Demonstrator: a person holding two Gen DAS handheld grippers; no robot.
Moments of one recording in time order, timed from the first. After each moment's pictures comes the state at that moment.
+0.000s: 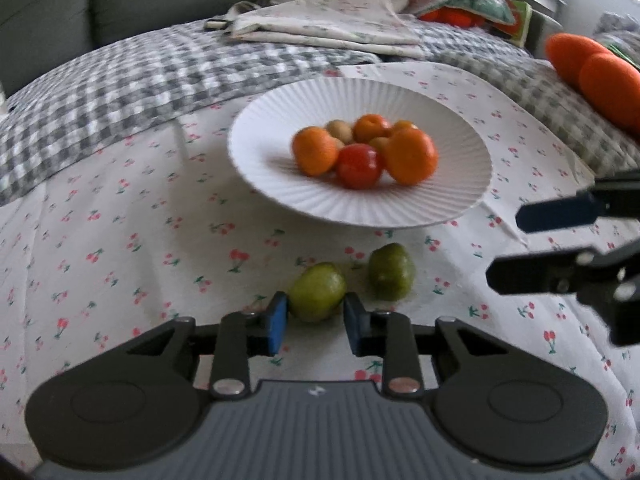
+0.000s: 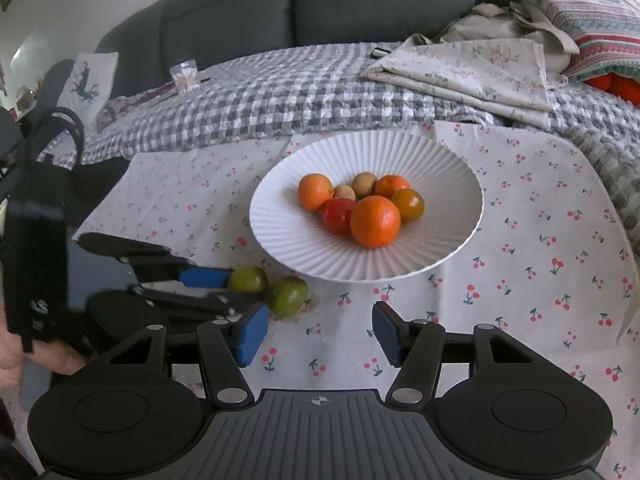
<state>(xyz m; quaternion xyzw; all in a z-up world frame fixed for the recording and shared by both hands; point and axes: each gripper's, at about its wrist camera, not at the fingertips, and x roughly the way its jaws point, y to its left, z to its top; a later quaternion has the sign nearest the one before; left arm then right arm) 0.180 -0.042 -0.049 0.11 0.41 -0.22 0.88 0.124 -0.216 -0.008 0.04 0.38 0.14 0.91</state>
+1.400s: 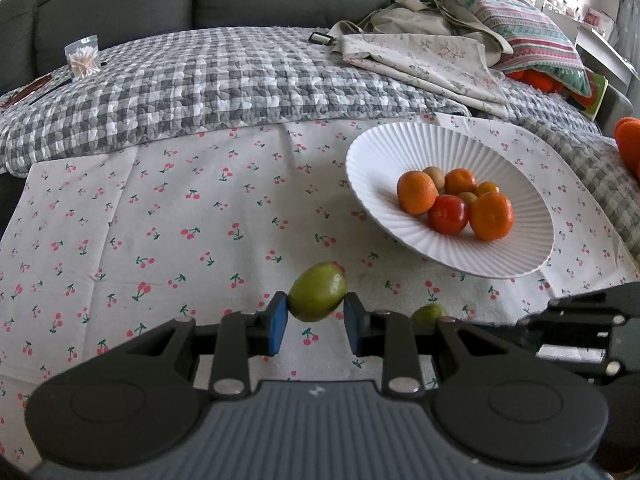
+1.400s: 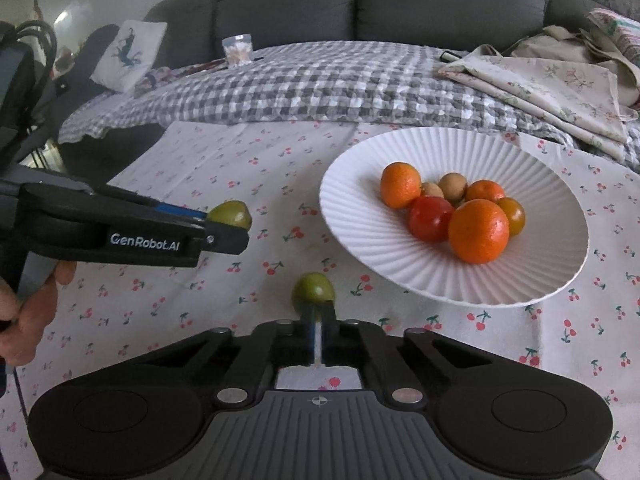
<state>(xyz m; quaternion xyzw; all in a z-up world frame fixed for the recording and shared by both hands) 0.179 0.003 -0.029 0.02 0.40 -0.12 0.91 0.143 -0.158 -0.041 -0.01 0.36 0.20 0.91</state>
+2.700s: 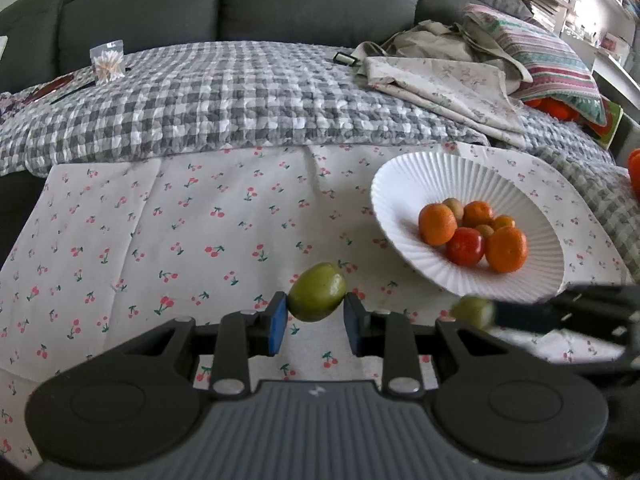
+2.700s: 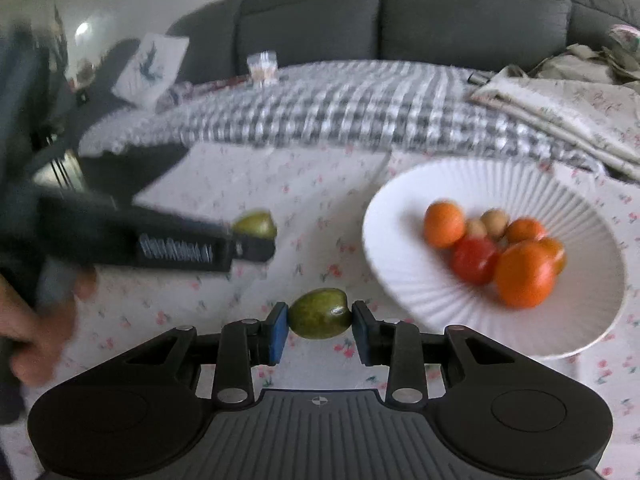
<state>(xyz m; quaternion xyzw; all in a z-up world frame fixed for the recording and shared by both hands) 0.179 0.011 -0.016 0.00 0.38 -0.09 0.92 0.154 -0.144 -0.026 0.01 0.33 0.23 0.92</state>
